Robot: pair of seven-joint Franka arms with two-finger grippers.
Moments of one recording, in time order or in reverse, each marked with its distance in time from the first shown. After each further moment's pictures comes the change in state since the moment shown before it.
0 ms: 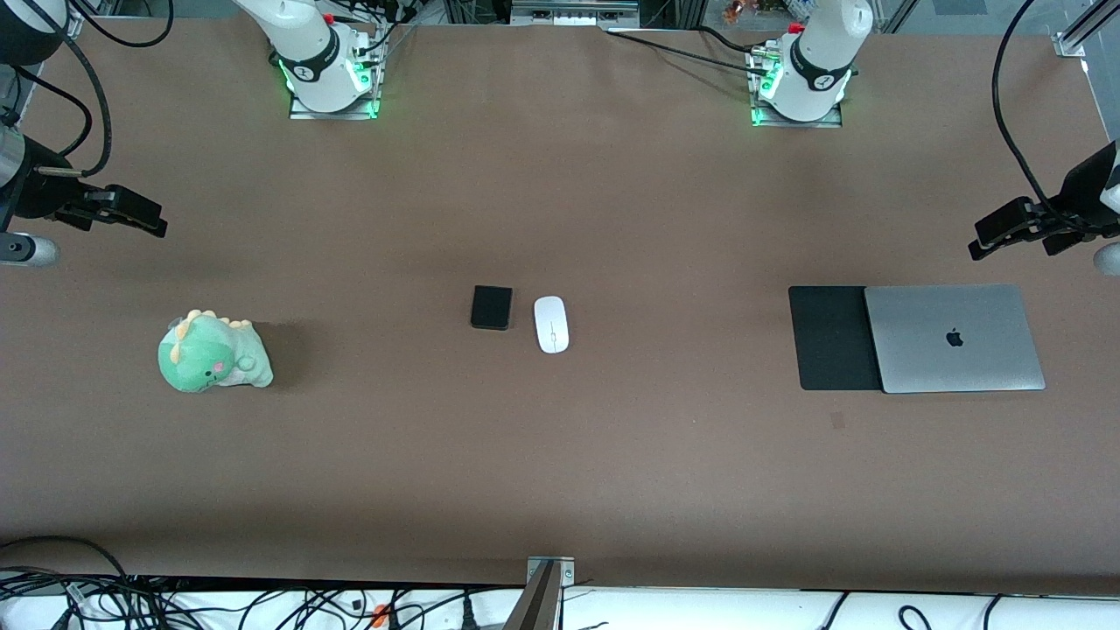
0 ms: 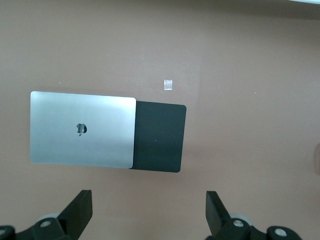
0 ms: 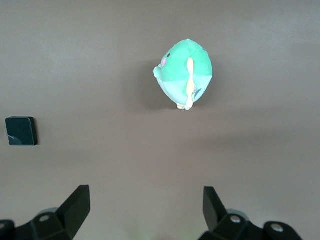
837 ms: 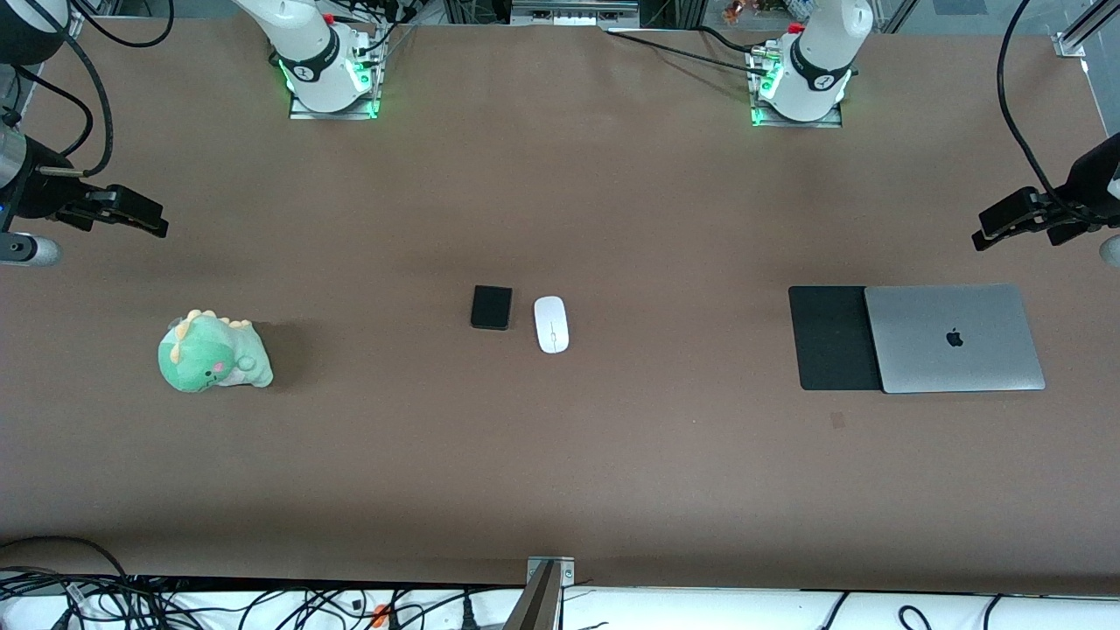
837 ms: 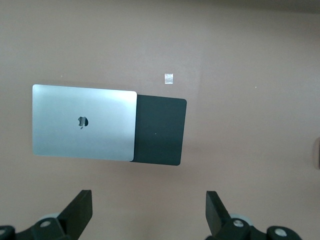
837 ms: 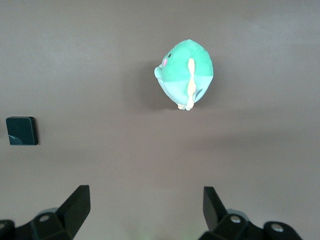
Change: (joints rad) left arm 0.000 -0.001 -0.002 0.023 0.002 -0.048 -0.008; right arm 0.001 0.000 0.002 0.000 0.000 0.001 -0.001
